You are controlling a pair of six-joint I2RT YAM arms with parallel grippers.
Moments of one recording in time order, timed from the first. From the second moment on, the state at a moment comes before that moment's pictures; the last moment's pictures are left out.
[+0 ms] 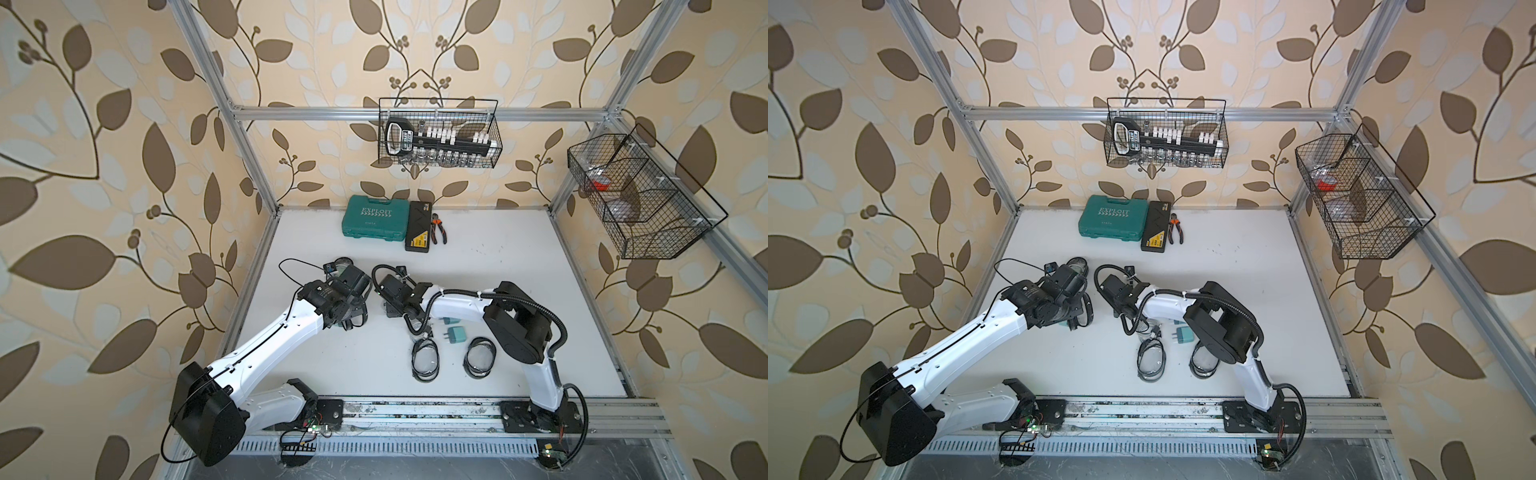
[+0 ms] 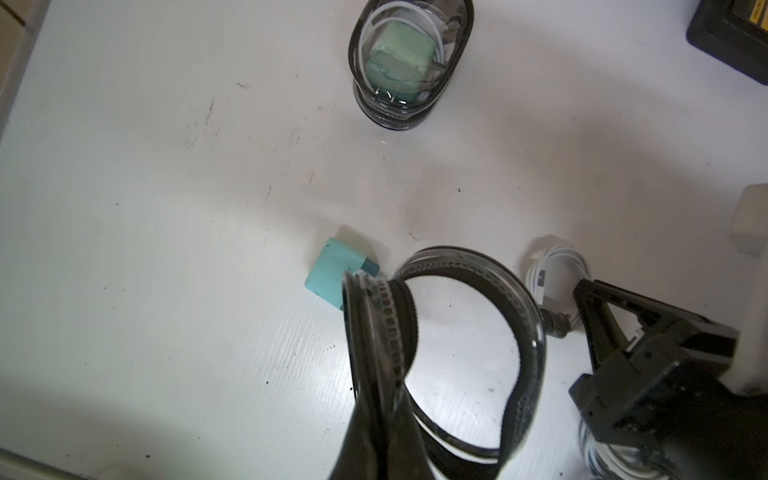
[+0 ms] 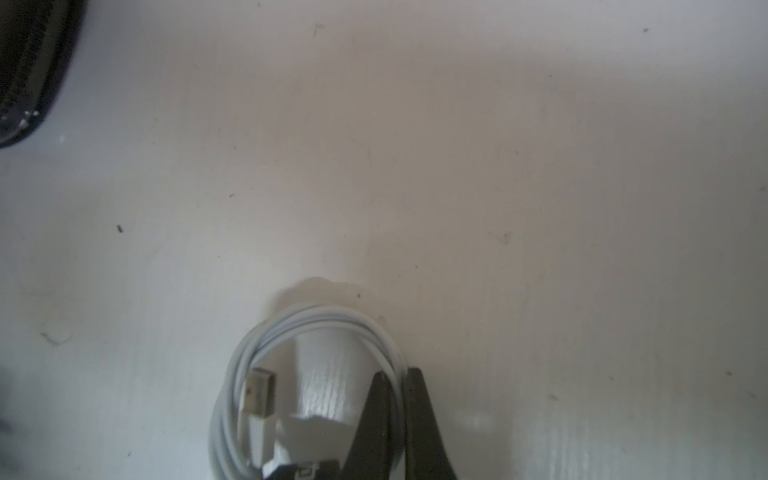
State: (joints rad) left arm -0.58 1.17 0.94 -0.97 -0.32 -0.88; right arm 0.92 2.07 1.36 -0.40 0.34 0.83
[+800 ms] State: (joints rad) left arm -0.64 1.42 0.97 -0.73 -0.08 -0.84; right arm 1.04 1.54 0.94 -0.18 0.31 0.88
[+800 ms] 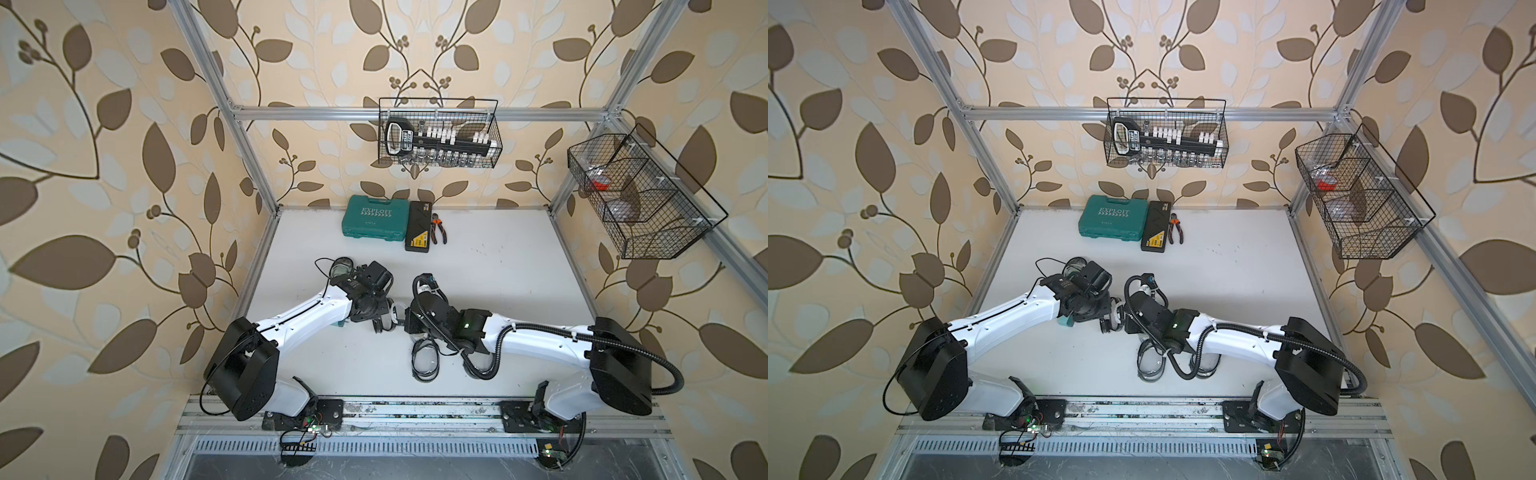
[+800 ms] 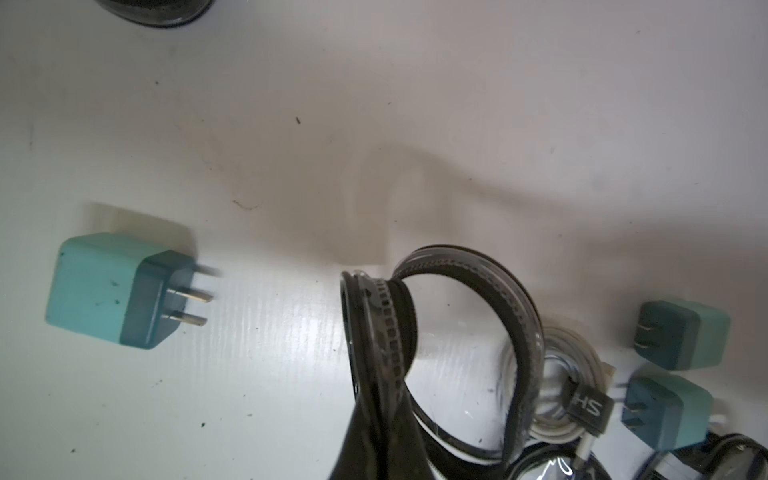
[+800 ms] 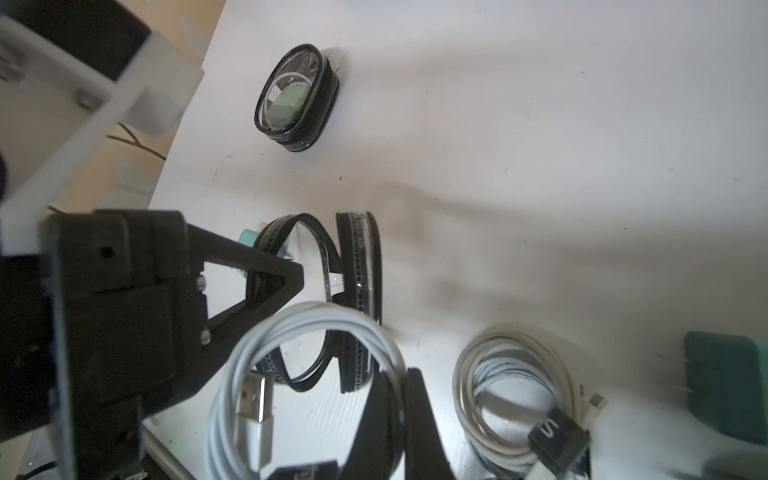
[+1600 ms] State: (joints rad) left arm -0.64 1.35 0.93 -0.56 0.13 -0.79; right arm 0.96 1.80 1.04 -0.18 0.32 0.89
